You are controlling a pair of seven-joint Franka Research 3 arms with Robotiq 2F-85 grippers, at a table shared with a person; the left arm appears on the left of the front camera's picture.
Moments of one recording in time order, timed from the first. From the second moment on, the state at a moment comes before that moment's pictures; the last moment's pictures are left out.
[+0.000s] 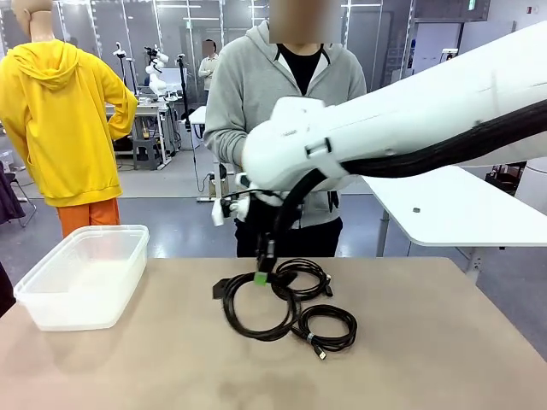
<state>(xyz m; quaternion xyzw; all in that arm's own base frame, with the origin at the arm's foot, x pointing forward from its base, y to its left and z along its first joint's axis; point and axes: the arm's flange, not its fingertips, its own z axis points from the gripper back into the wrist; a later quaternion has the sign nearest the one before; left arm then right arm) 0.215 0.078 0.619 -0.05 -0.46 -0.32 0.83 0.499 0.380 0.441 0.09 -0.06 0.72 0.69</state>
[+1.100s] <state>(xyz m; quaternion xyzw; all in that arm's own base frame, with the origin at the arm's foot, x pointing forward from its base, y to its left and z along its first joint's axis) 0.215 0.078 0.619 -0.05 -0.46 -0.32 0.83 0.526 0.407 0.327 0.08 -0.02 0.67 0.73</state>
